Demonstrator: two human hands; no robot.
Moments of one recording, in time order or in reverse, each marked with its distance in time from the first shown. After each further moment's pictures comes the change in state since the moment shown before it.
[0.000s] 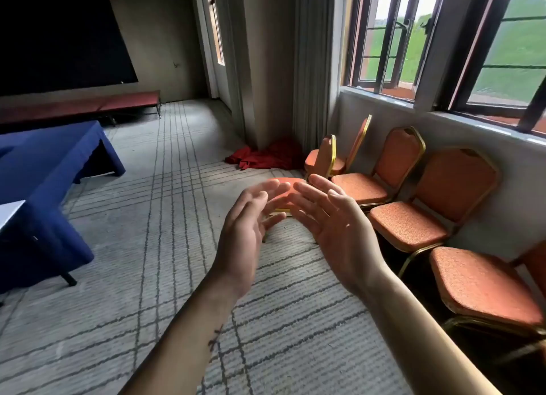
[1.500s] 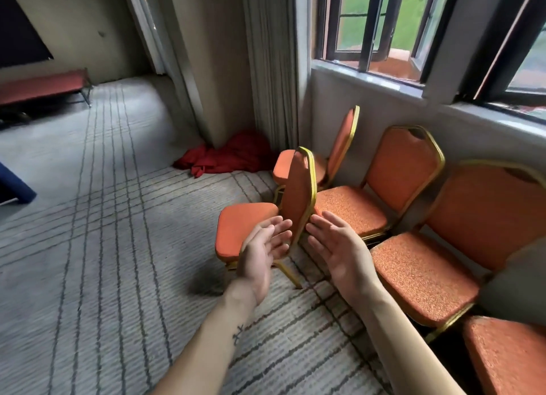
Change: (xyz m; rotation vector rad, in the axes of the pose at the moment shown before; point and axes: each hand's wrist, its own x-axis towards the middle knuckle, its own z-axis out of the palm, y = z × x) left_hand 0.655 -0.353 0.050 -0.108 0.094 -0.476; right_hand 0.613 0.051 -0.358 0.042 0.488 0.138
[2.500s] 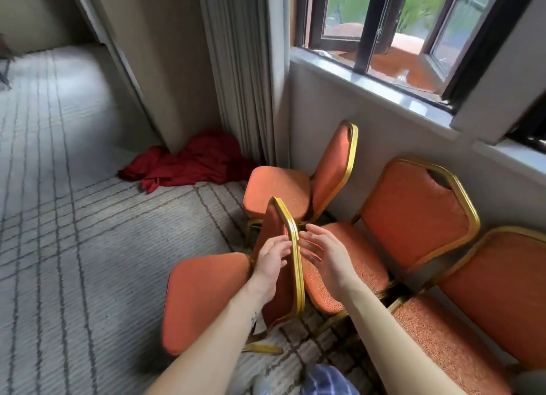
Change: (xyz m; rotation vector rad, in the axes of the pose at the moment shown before) left_hand 0.528 -0.041 0.113 0.341 -0.017 -0.288; right_hand 0.519 -0.065 -0.021 -0.277 0.184 0.138
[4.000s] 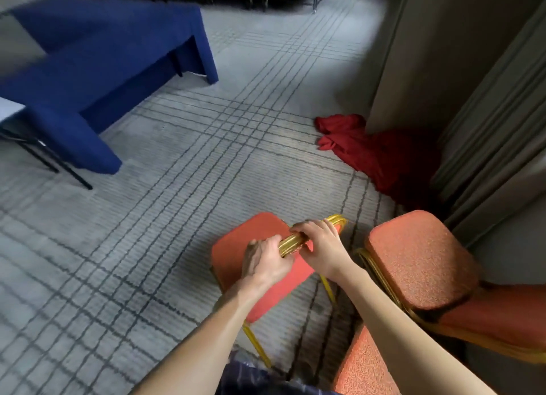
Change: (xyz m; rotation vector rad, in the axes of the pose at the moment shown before) left_hand 0.061 0.024 -0.084 0.794 1.032 -0.176; right_hand 0.224 0.051 0.164 -1.315 -1.291 -0.823
